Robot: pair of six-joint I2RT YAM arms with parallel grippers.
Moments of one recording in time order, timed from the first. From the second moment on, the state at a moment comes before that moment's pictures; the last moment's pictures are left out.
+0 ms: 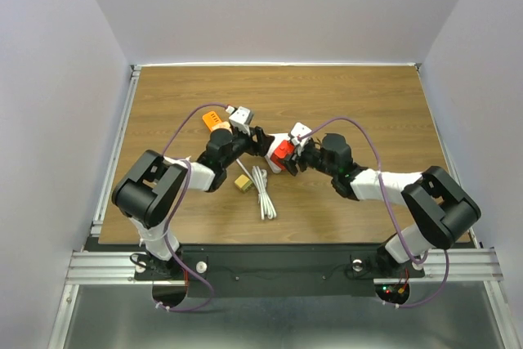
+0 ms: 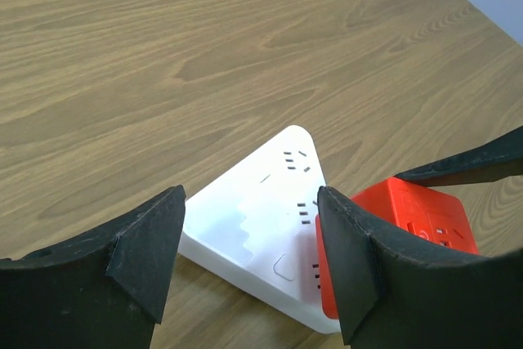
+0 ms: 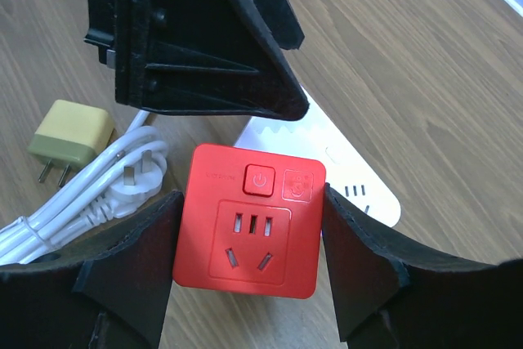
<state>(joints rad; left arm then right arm) -0.54 1.70 0.62 0.97 0.17 -0.27 0.63 1.51 0.60 0.68 -0.32 -0.25</state>
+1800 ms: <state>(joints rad) -0.53 1.84 0.66 1.01 0.15 -0.28 0.61 1.56 0.50 0.95 -0.38 -0.31</state>
